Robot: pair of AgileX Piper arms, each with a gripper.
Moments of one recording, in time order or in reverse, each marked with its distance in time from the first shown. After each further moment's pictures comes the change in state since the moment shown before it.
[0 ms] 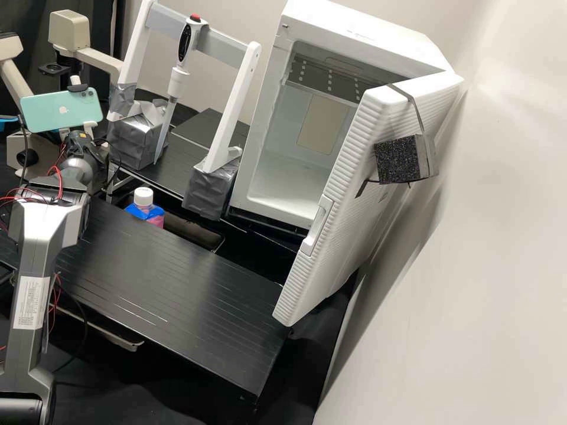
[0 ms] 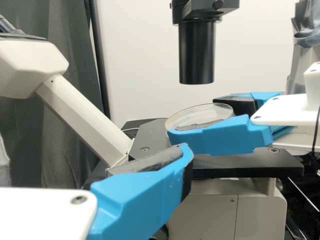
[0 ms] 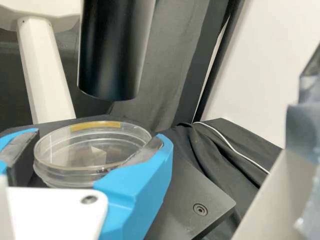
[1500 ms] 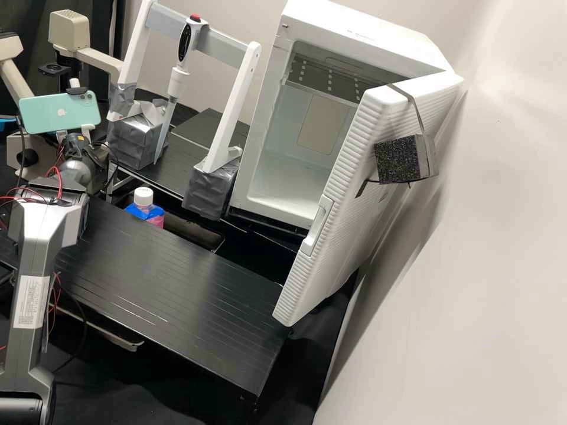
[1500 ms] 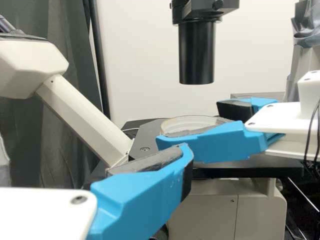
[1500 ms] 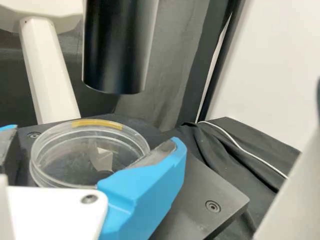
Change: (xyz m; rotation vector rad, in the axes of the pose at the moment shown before) left arm 0.000 0.000 0.000 0.000 0.000 0.000; right arm 0.004 -0.009 0.002 0.037 0.024 0.001
